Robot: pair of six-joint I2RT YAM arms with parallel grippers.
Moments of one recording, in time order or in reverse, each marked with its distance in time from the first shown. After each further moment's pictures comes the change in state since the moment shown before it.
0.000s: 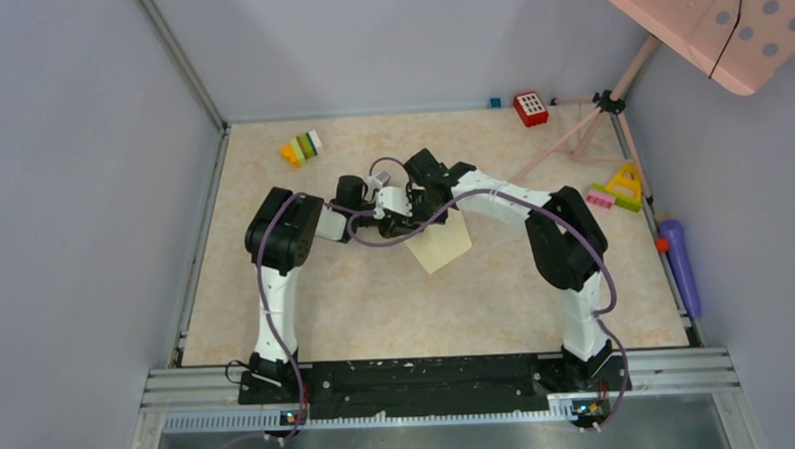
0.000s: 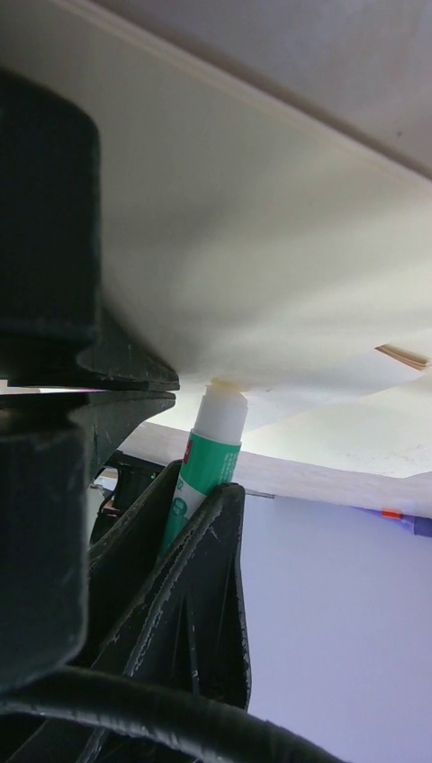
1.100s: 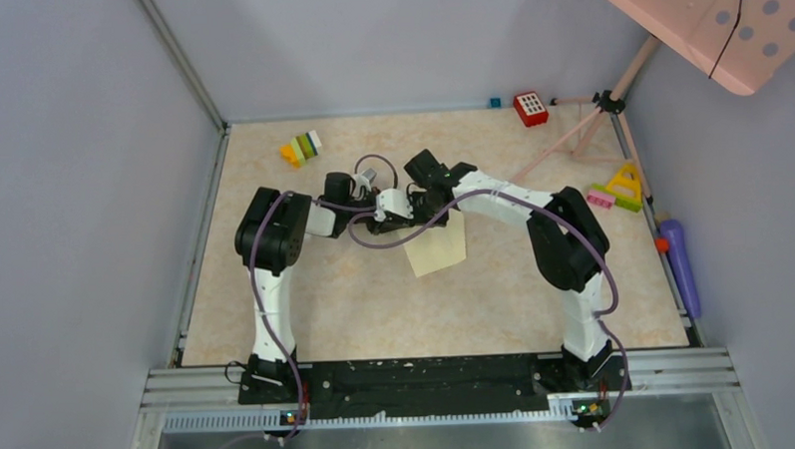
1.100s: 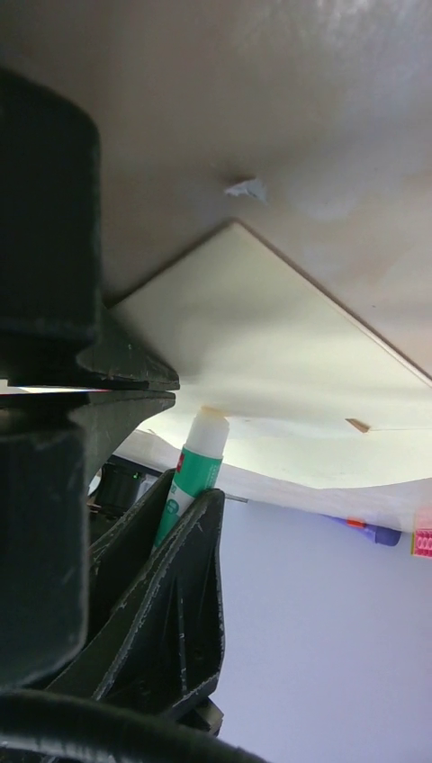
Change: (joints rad) left arm 0.077 -0.033 0.000 -0.087 -0.019 0.026; right arm 0.000 -0.006 -0.010 -0.002 -0.020 -0.006
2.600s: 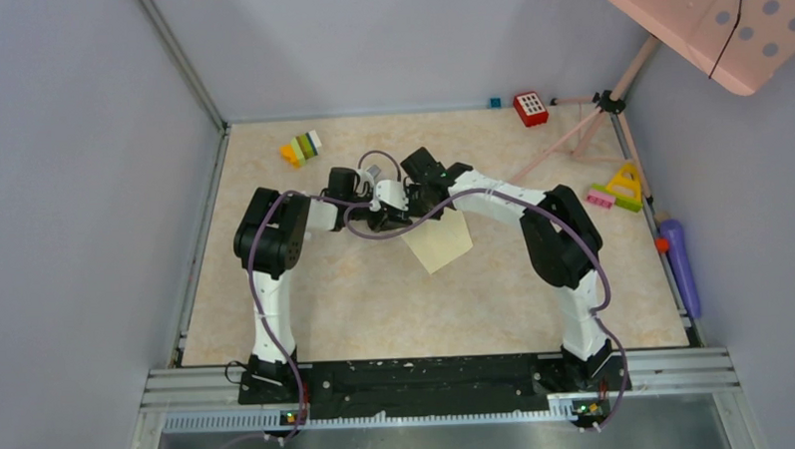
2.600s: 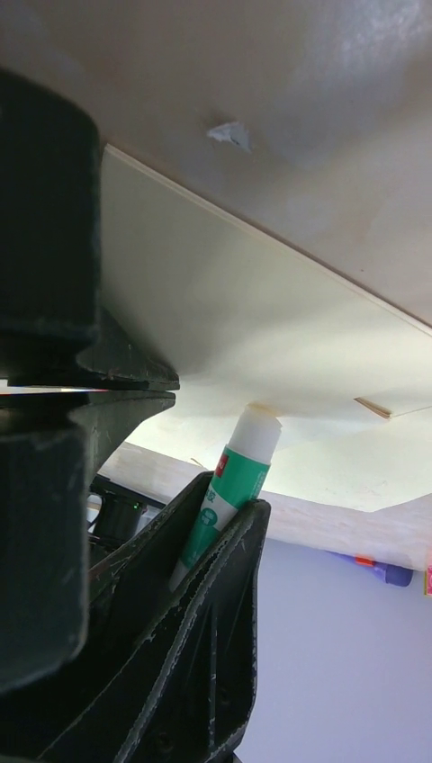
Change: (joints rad) left arm -0.029 -0.037 0.055 -0.186 -0.057 0.137; right arm 0.000 0.038 0.027 0.089 0.070 0.074
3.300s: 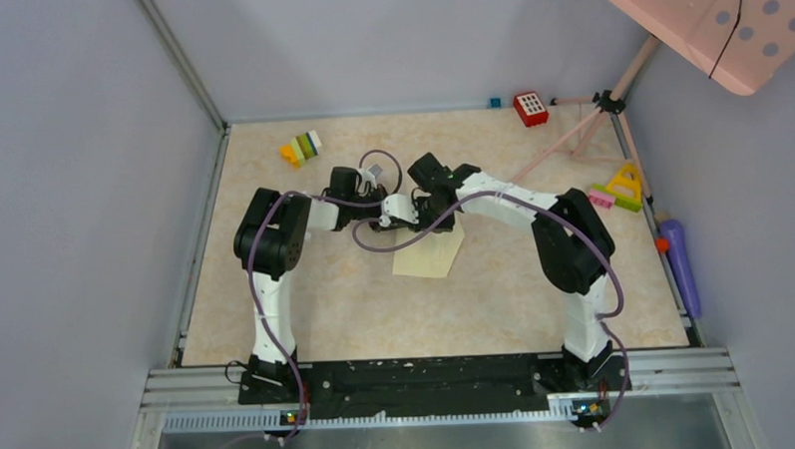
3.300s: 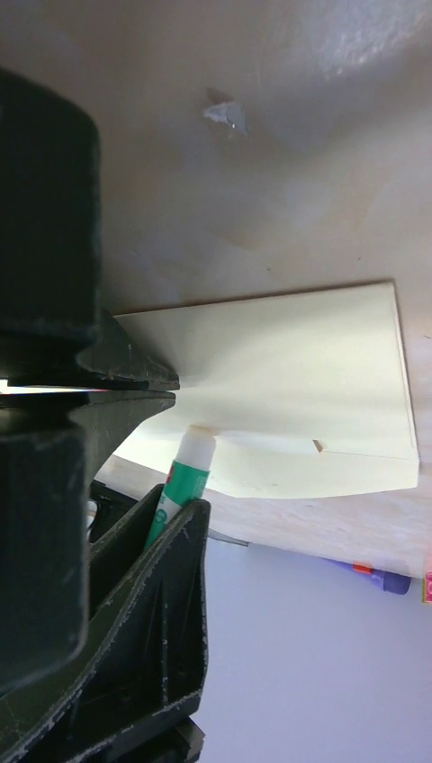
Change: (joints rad) left arm -0.008 -0.007 0.003 -0.010 -0.021 0.008; right arm 0.000 -0.066 -0.057 -0.148 -0.058 -0.081
